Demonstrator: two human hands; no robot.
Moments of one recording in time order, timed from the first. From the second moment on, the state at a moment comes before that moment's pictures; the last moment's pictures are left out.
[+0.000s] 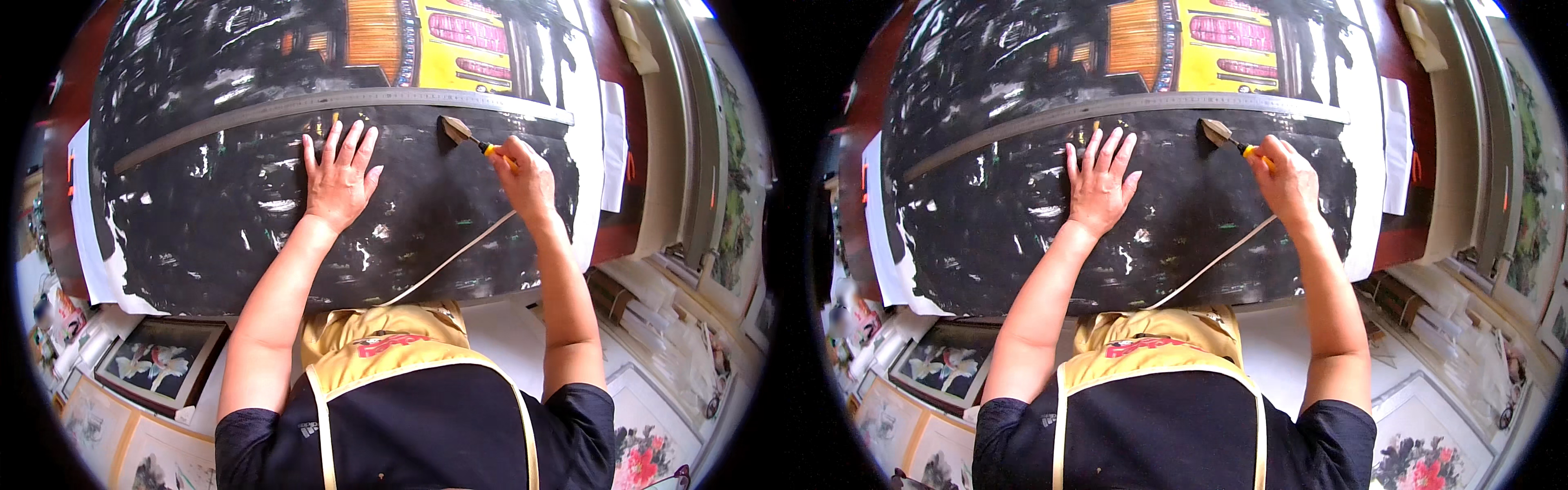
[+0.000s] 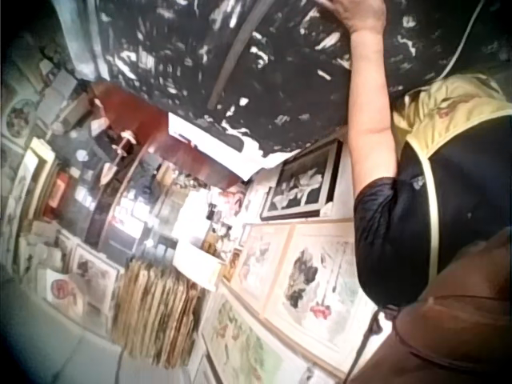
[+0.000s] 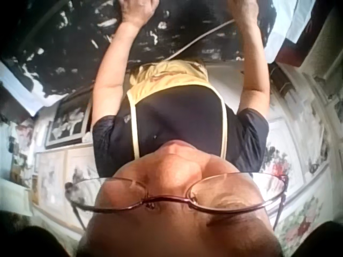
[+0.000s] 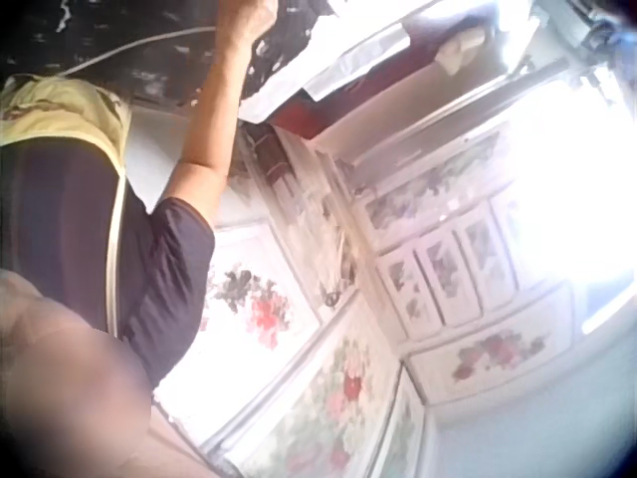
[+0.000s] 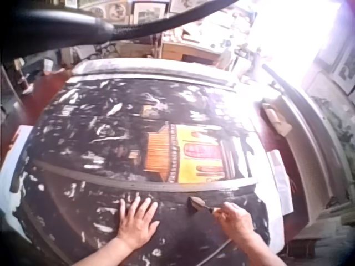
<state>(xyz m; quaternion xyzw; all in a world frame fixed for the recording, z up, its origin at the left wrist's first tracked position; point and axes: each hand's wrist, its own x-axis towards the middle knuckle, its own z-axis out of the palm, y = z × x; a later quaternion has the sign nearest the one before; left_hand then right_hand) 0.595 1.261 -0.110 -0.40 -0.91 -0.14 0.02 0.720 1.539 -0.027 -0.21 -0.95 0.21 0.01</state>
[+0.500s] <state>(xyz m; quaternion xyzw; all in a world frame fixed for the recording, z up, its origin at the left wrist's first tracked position) 0.593 1.255 -0.120 -0.31 -0.91 -0.27 0.10 0.613 1.504 -0.028 0.04 -0.97 0.25 -0.03</state>
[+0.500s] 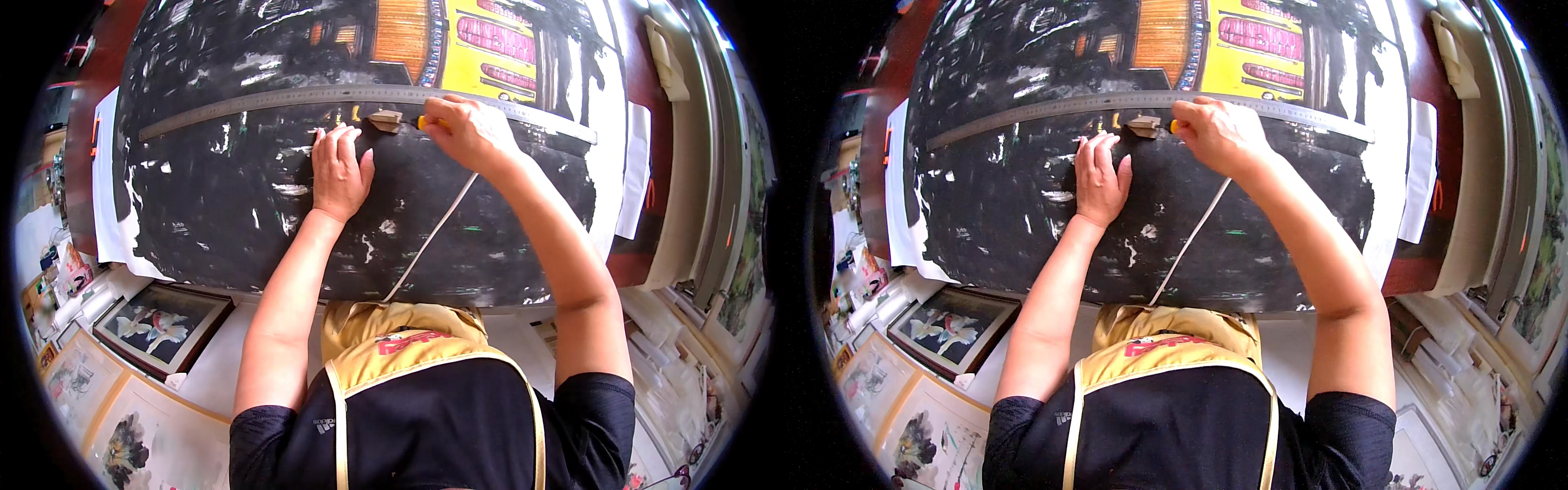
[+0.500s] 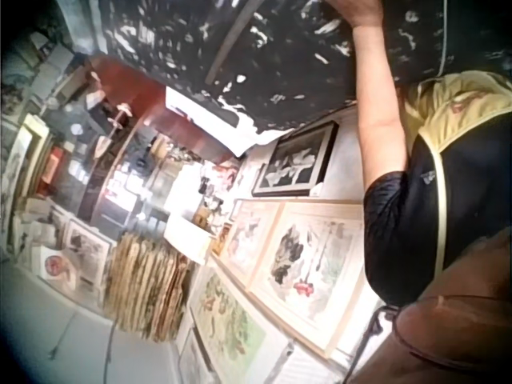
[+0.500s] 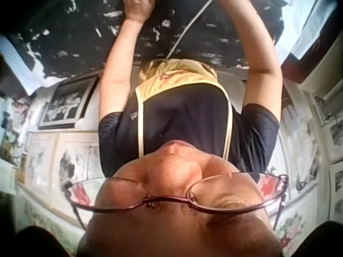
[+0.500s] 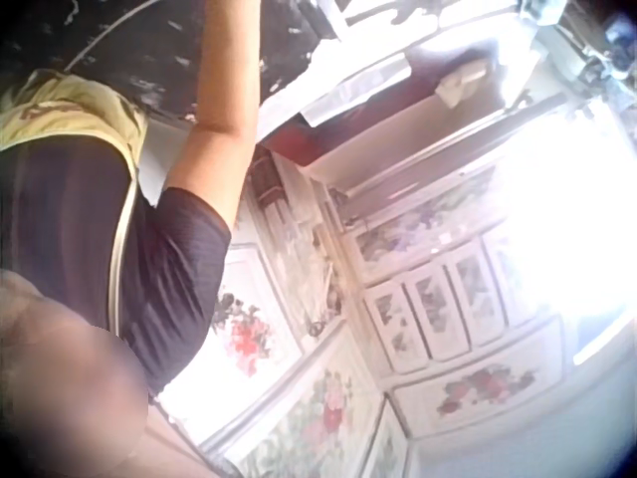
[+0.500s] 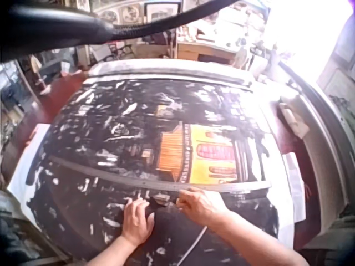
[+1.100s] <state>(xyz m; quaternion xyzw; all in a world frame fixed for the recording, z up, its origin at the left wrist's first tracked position) 0.632 1.334 -0.106 -0.37 -0.91 -0.17 0.02 0.710 1.625 -0.020 -0.07 -0.97 0.24 -0.06</state>
